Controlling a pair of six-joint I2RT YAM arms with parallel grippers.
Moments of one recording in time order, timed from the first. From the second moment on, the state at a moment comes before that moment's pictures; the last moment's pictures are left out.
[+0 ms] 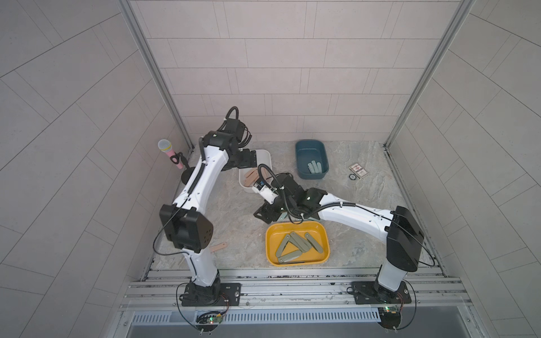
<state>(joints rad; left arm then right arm) -0.19 1.73 1.91 -1.27 -0.01 -0.32 0.97 1.76 1.42 -0.33 -0.22 0.07</state>
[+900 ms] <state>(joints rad) 0.03 1.66 1.71 -1.23 0.16 -0.39 1.16 2.40 1.99 -0.39 -0.33 -0.07</state>
